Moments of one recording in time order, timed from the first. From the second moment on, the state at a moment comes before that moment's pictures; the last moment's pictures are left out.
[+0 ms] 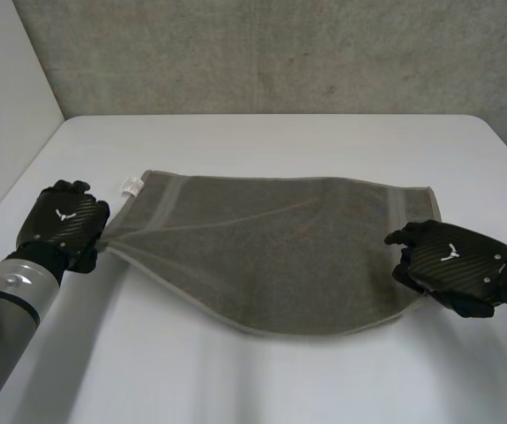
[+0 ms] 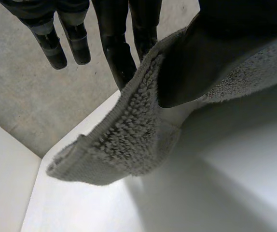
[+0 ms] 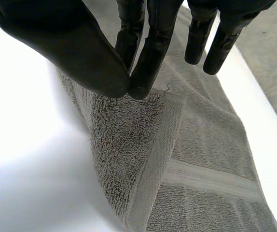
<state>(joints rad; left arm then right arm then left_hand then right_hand) 4.54 -1.65 -2.02 3.48 -1.43 3.59 1.37 -1.35 1.80 0.53 0.62 1.69 1.30 1.35 0.23 0.23 1.16 1.32 1.33 0.22 0.25 1.17</state>
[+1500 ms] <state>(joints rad) 4.64 -1.32 -2.04 3.24 -1.24 3.45 1.02 -1.64 1.77 0.84 0.45 1.78 1.30 1.35 0.23 0.23 1.16 1.33 1.34 0.22 0.25 1.17</state>
